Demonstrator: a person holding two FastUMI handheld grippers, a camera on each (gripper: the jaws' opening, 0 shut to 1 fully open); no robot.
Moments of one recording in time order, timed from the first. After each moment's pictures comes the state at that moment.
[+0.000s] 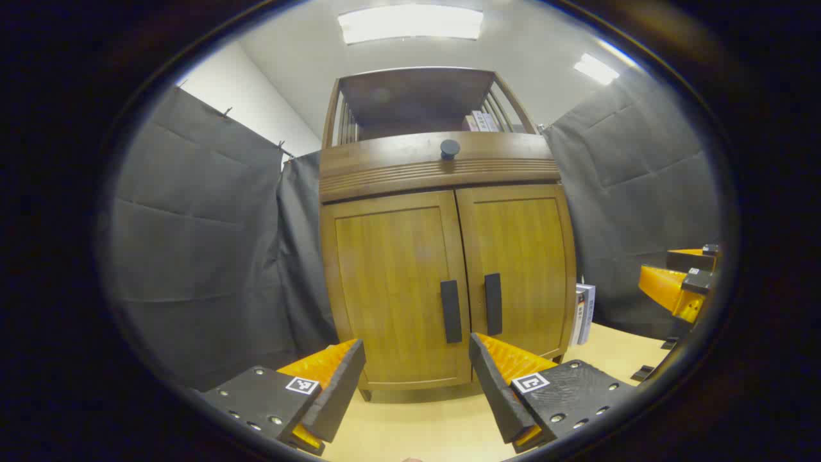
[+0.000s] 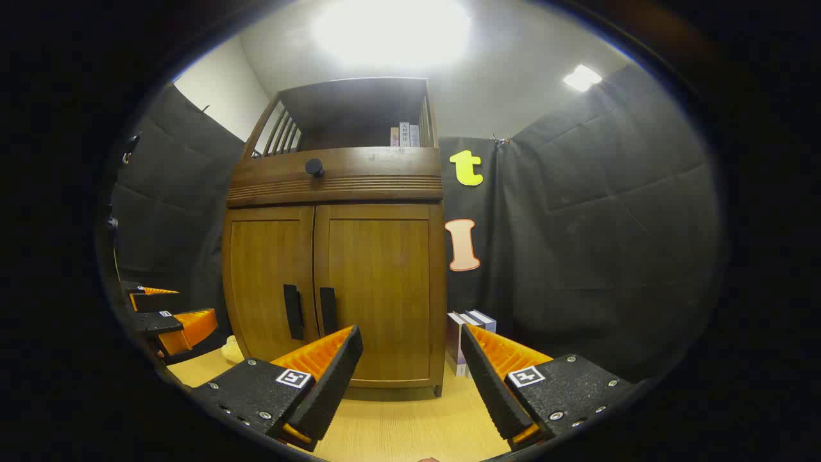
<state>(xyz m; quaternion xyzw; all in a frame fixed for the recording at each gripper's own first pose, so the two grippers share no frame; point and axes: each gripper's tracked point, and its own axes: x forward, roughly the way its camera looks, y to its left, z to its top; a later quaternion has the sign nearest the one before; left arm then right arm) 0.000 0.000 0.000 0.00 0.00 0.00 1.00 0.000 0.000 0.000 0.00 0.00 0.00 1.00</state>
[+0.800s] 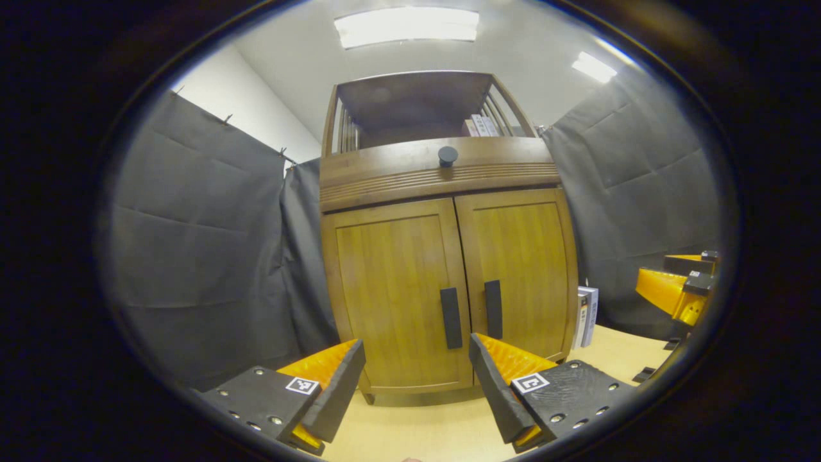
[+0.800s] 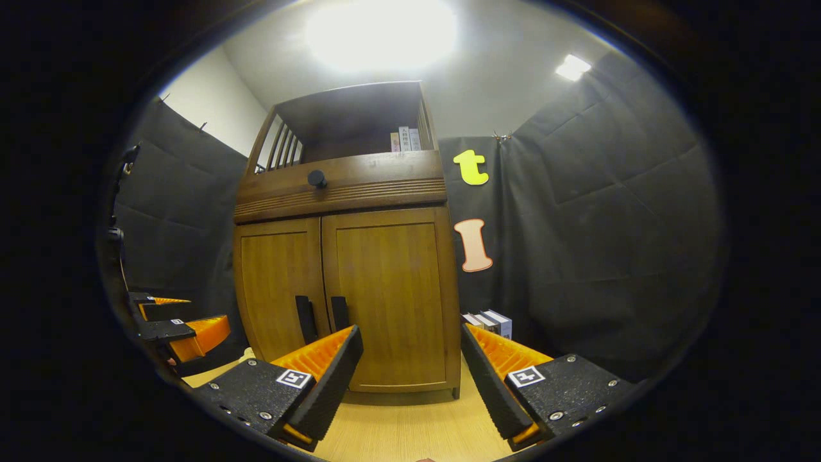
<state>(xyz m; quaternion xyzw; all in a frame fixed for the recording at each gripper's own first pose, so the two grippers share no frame) 0.003 -0.005 0.007 0.01 0.00 0.01 1.00 0.002 0.006 0.005 0.03 -0.01 0.03 1.00</state>
